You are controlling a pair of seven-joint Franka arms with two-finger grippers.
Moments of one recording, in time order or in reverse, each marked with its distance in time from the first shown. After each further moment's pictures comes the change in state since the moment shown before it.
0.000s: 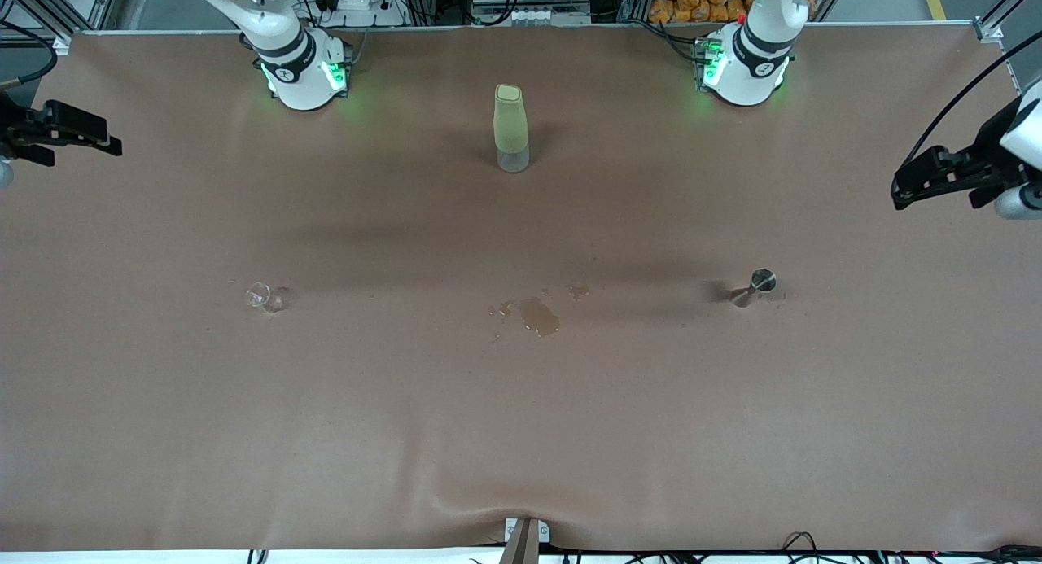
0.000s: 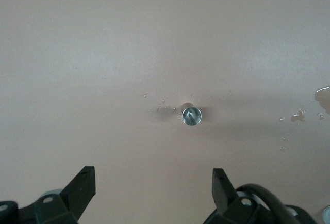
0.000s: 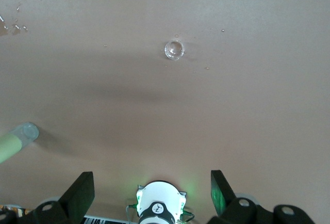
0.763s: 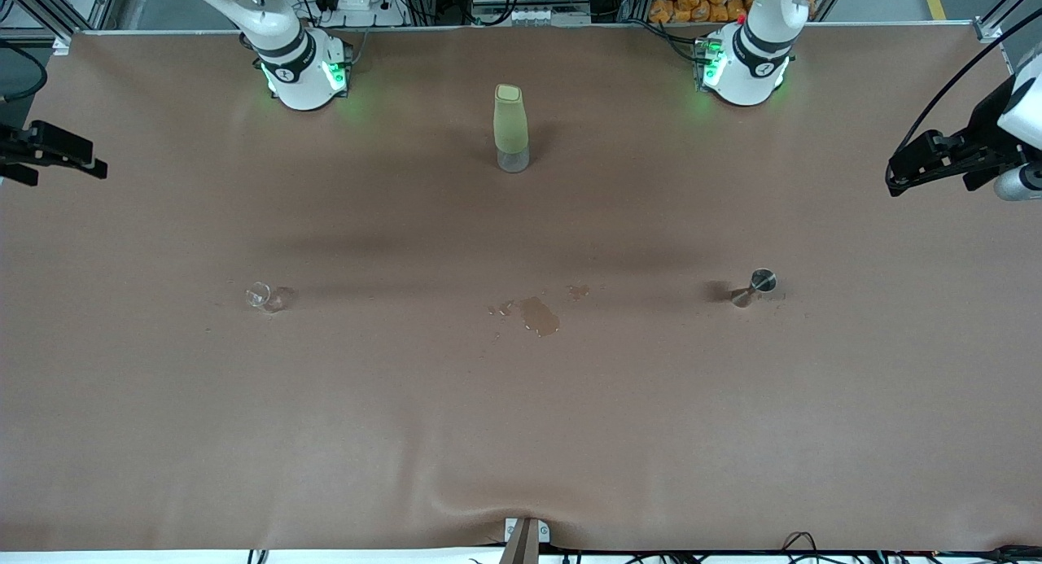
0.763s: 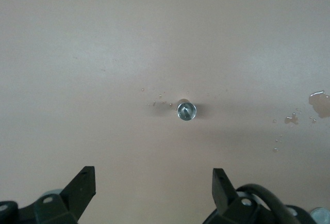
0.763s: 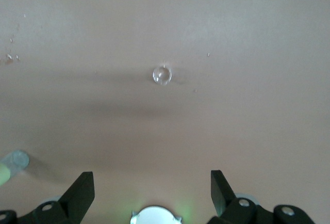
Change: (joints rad) left arm -0.016 -0.026 -0.010 -0.009 0.000 -0.023 -0.085; right arm 0.059 -0.001 -0.079 -0.019 -0.008 0.129 0.000
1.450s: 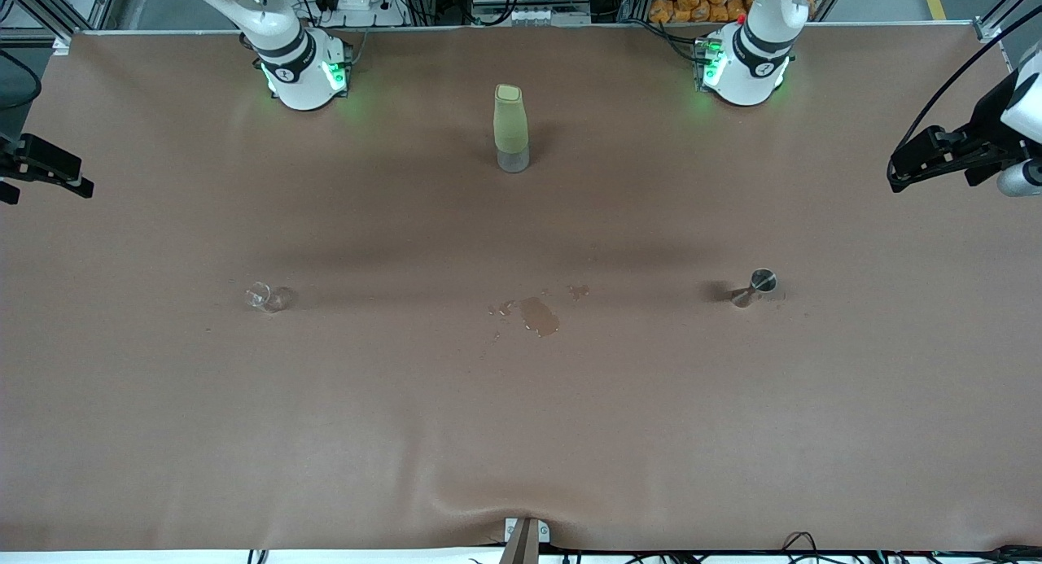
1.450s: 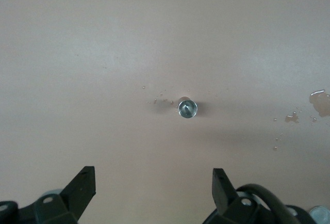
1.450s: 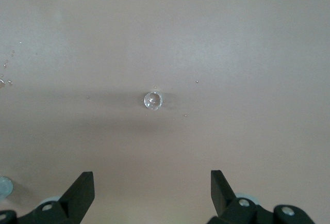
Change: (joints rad) left arm 0.002 -0.006 0.004 0.000 0.000 -0.012 -0.001; right arm 0.013 0.000 0.000 0.000 -0.033 0.096 0.000
